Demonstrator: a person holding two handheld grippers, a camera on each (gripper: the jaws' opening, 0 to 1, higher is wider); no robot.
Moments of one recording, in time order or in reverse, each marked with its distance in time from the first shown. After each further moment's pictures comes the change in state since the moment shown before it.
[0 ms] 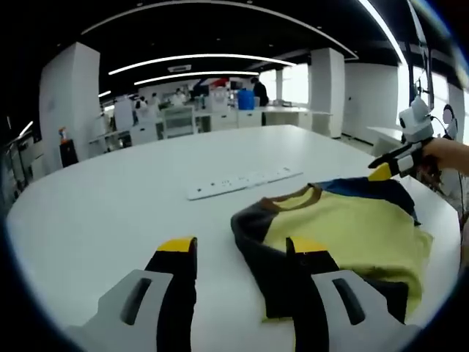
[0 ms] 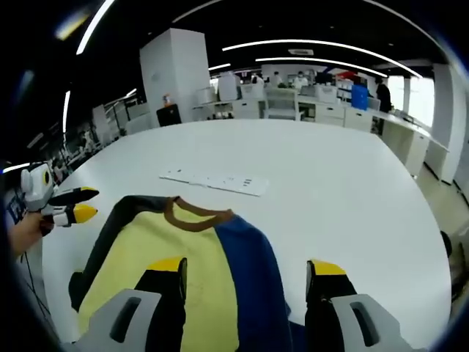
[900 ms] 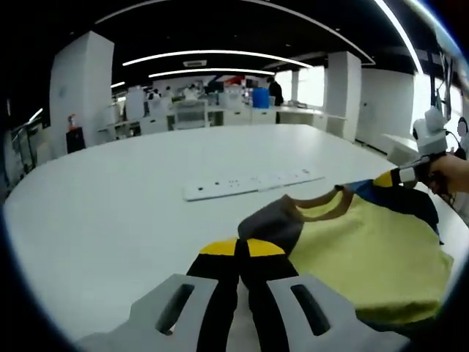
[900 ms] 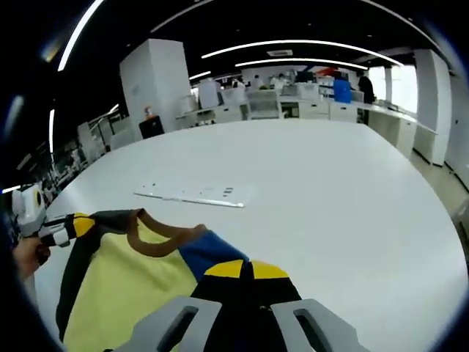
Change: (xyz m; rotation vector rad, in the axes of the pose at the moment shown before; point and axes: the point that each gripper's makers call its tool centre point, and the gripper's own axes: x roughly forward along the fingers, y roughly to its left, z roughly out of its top) left arm 0.072 0.010 -0.007 -0.061 0.019 0.072; right arm 0.070 -0.022 0.012 0.106 -0.030 -0.066
